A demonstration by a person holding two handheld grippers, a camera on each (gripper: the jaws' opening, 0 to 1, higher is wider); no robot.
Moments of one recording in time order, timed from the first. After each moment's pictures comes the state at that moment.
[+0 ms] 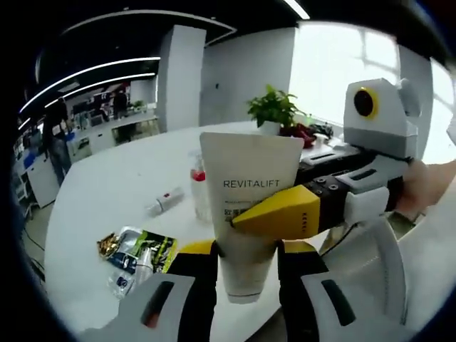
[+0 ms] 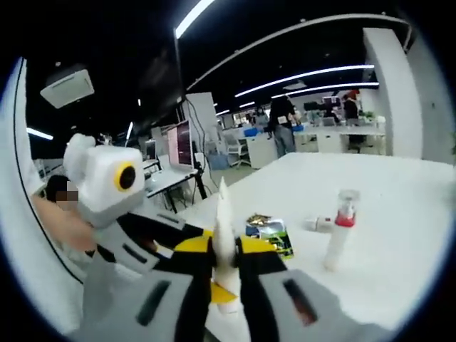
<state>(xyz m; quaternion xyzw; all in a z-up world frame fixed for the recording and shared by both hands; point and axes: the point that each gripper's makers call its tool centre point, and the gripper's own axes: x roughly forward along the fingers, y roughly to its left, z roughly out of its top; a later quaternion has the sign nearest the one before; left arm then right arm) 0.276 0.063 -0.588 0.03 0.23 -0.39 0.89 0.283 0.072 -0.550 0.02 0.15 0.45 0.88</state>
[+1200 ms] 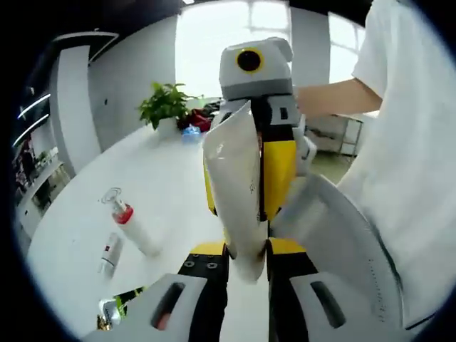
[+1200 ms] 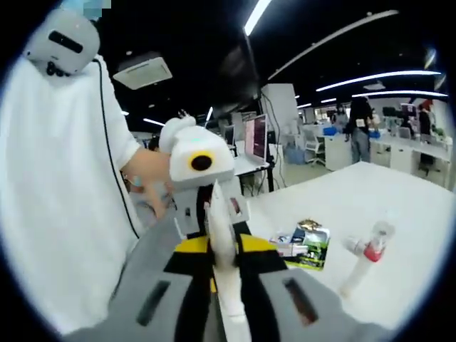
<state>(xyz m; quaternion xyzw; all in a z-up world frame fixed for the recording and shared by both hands) 0.245 0.026 -0.582 0.17 0.21 -0.64 0.72 0.248 0.057 -0.526 -0.03 0.13 0.65 0.75</state>
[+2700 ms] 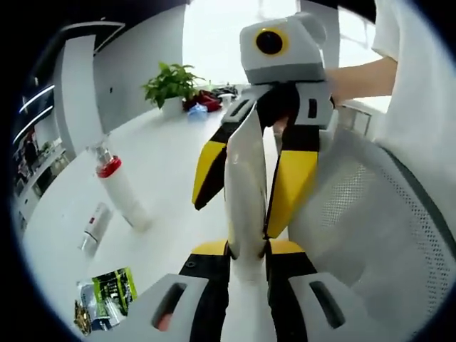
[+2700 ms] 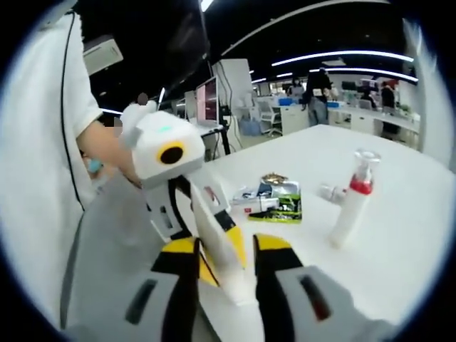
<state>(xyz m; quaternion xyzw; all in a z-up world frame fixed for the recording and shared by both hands) 0.263 0.027 -0.667 0.18 0.23 -0.63 0.72 0.275 0.049 -0.620 -0.05 0.21 0.53 0.82</state>
